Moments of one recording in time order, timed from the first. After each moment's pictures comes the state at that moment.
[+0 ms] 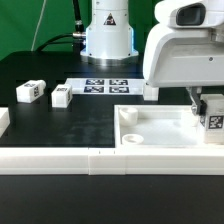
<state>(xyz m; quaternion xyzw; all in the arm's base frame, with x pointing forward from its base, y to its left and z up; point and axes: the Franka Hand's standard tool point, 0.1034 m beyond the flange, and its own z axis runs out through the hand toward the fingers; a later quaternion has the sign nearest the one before) 0.642 0.121 0.073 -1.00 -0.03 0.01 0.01</state>
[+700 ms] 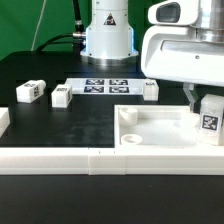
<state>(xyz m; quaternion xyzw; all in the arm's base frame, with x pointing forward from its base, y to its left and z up) 0.643 0.117 0.071 -0.96 0.29 0.00 0.02</state>
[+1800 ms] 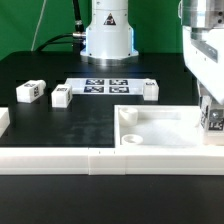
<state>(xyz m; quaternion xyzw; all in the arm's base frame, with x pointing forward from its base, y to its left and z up) 0.639 0.114 0.071 -0.68 0.73 0.01 0.03</state>
